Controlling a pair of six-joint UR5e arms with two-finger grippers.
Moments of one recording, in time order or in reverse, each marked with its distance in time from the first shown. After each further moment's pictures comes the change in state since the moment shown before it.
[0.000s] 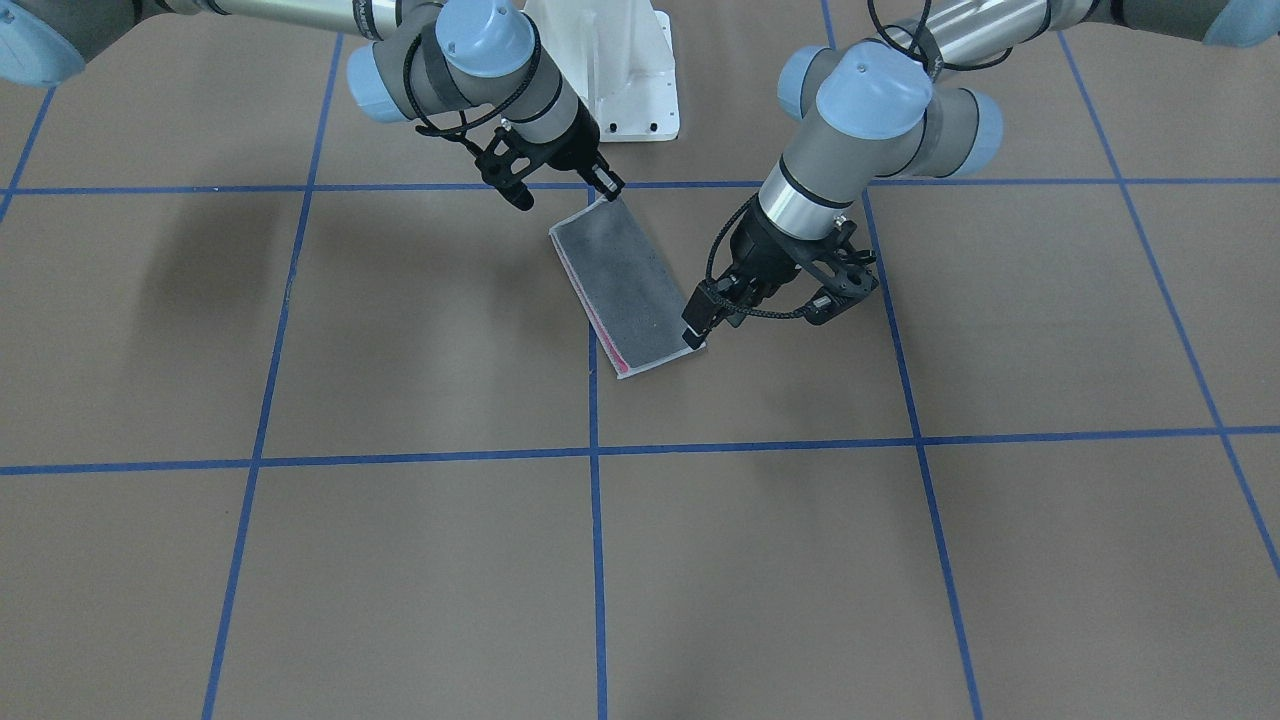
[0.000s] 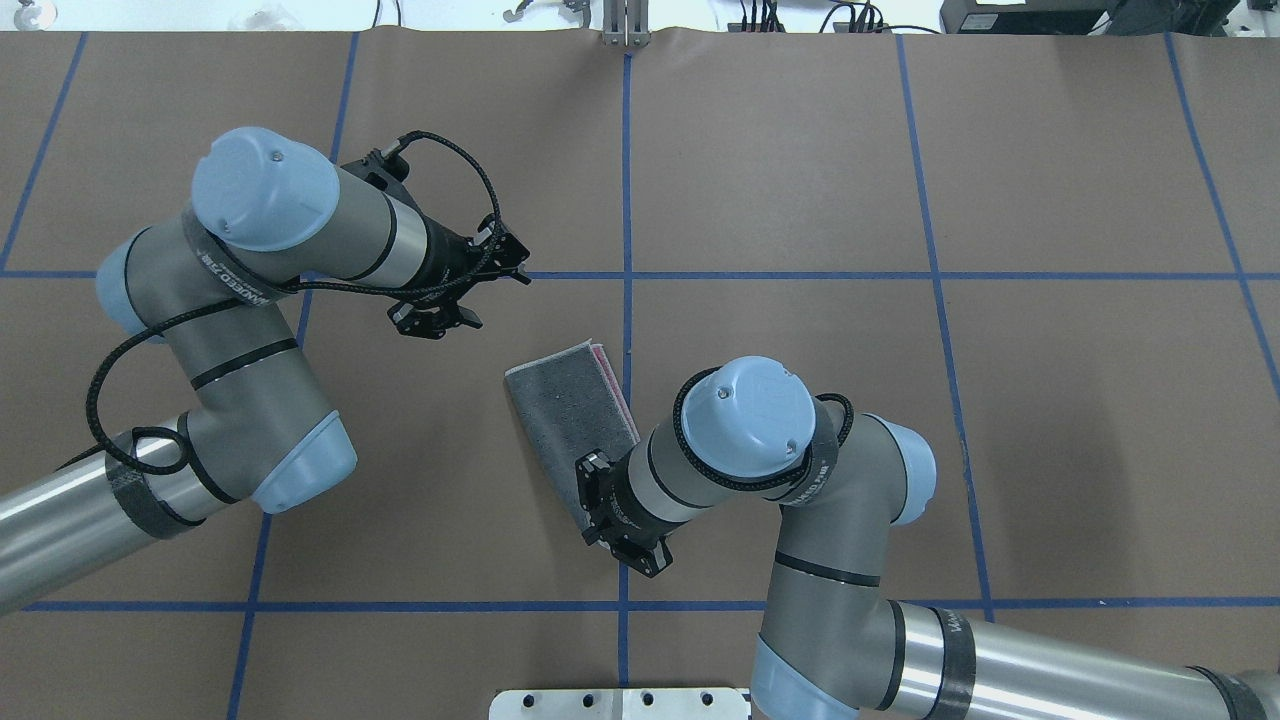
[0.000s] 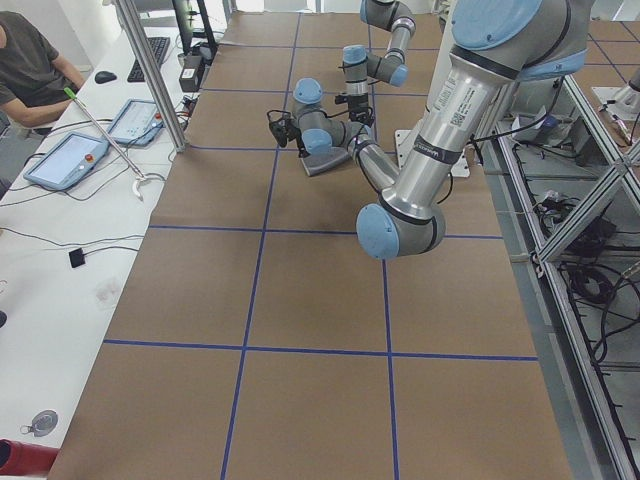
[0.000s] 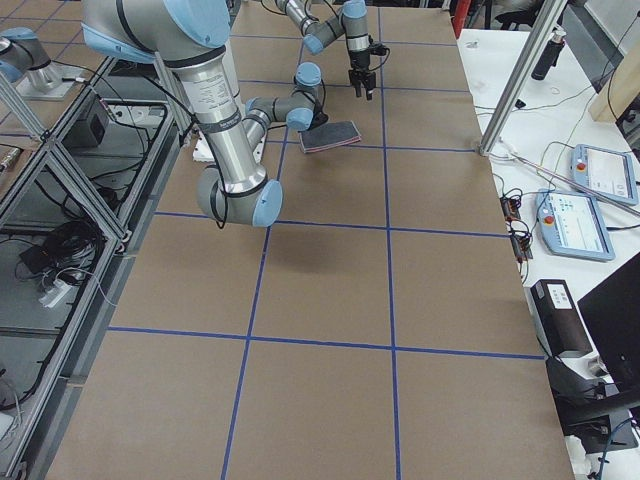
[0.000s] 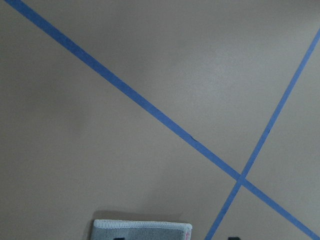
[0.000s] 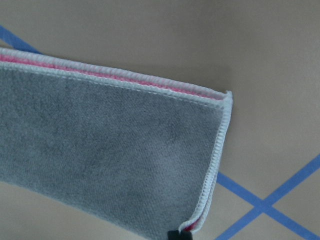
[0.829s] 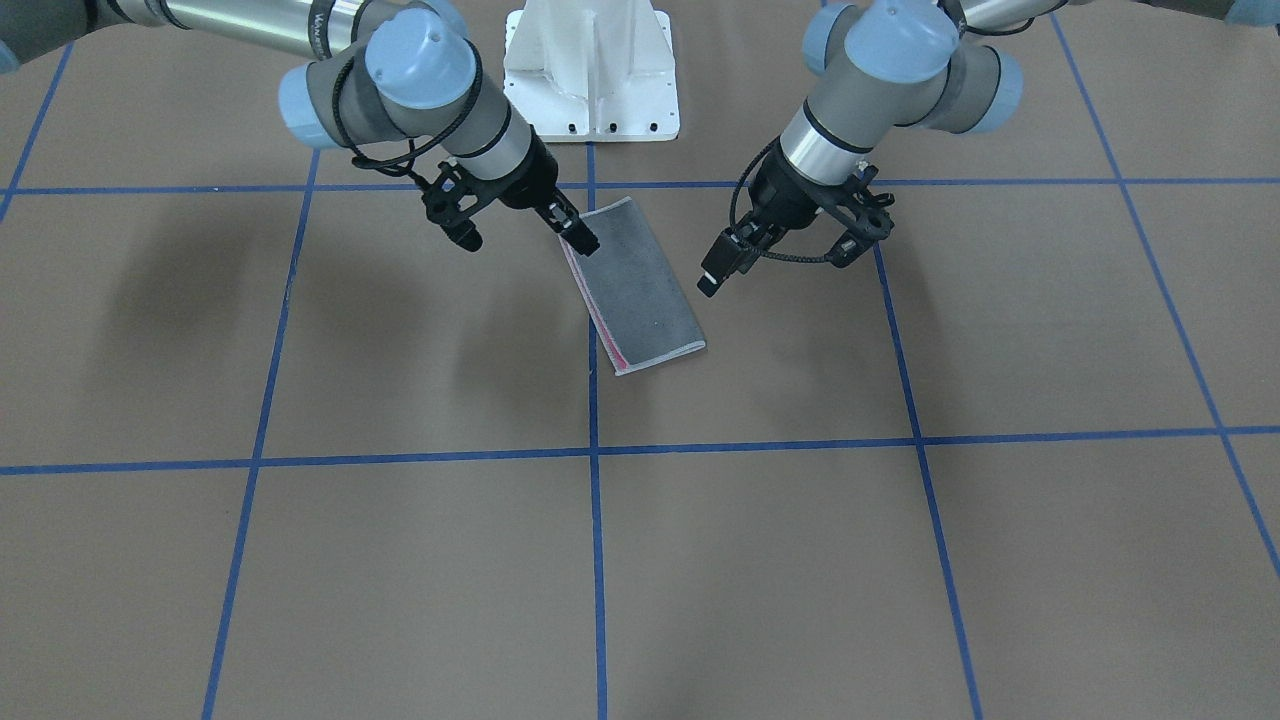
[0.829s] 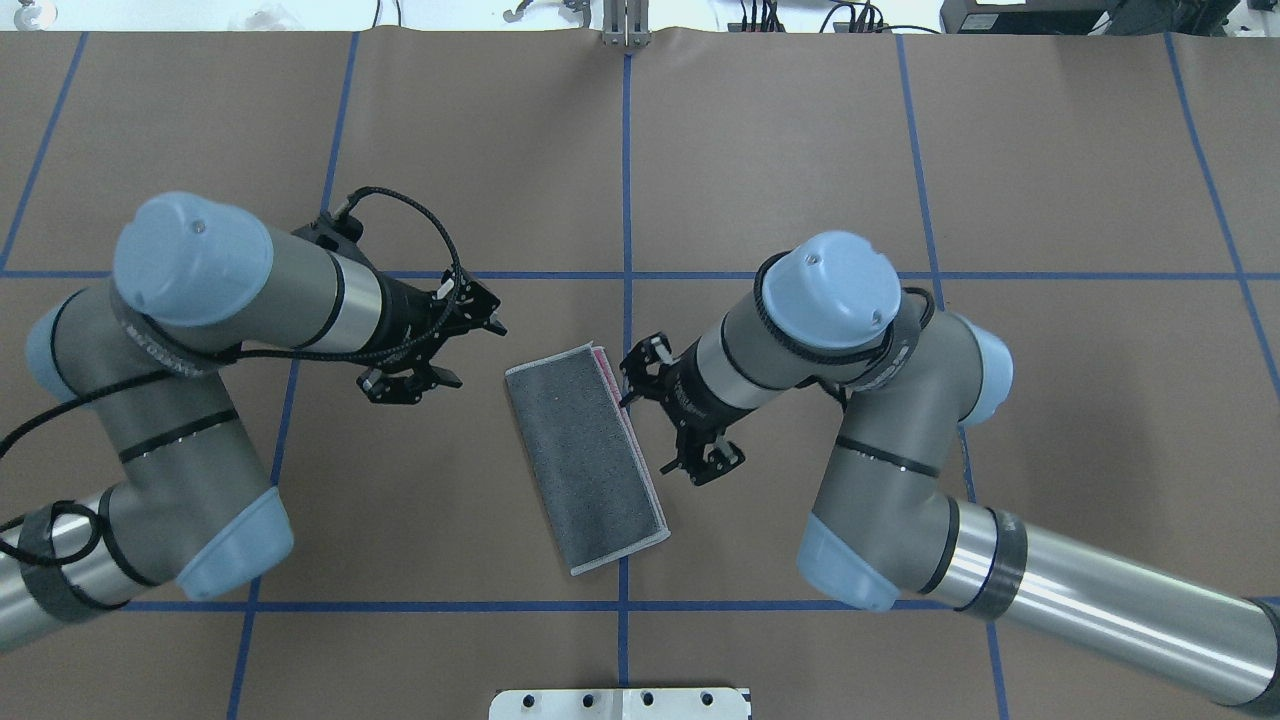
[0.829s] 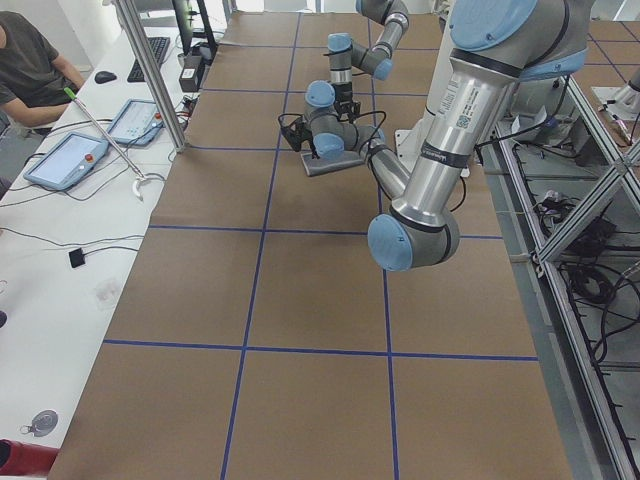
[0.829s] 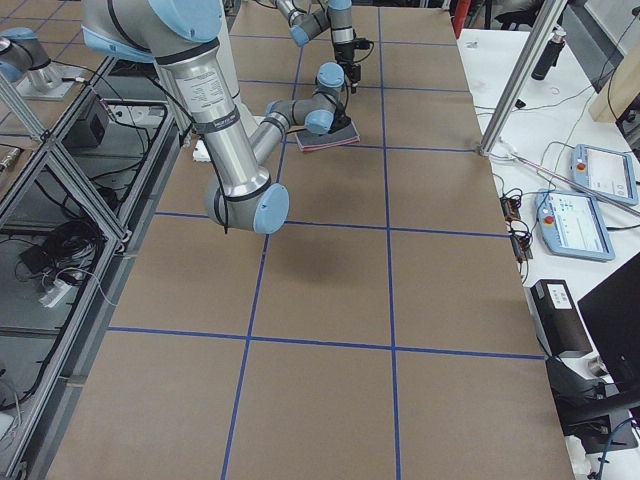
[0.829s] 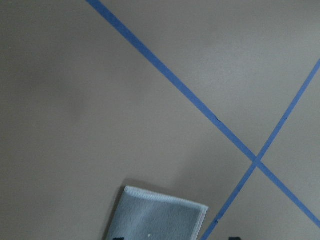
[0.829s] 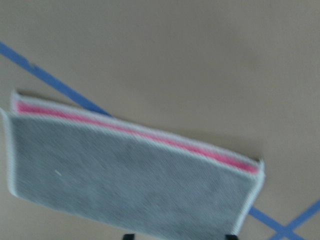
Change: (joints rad) left arm 0.090 0.147 -0.192 -0.007 0.034 -0.218; right arm 0.202 -0.043 0.014 -0.001 0.114 -0.077
